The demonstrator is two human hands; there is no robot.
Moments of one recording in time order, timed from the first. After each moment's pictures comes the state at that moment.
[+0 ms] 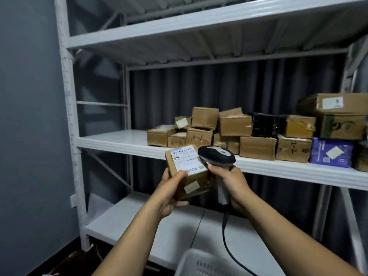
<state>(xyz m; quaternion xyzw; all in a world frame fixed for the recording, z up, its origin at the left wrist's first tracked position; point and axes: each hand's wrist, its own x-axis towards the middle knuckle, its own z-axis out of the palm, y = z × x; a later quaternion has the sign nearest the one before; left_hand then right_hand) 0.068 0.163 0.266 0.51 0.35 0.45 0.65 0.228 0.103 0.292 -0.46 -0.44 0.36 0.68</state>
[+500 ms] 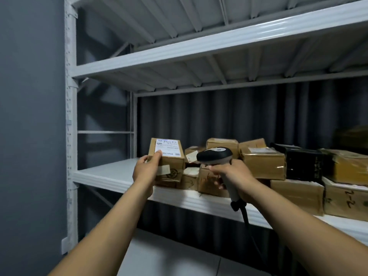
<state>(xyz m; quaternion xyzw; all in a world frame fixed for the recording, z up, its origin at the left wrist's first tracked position) 0.040 0.355 0.386 0.46 0.42 0.64 0.45 0.249 0.247 0.404 -0.54 -0.55 0.27 0.58</state>
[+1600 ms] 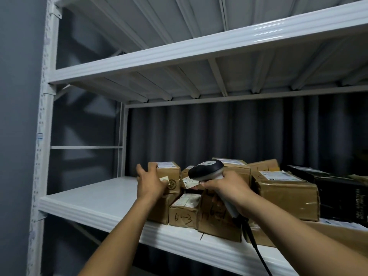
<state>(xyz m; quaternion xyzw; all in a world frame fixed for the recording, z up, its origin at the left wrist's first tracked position) 0.089 0.498 0.398 0.66 0.55 0.50 0.09 0.262 0.349 0.432 -0.61 -0.57 0.19 0.52</state>
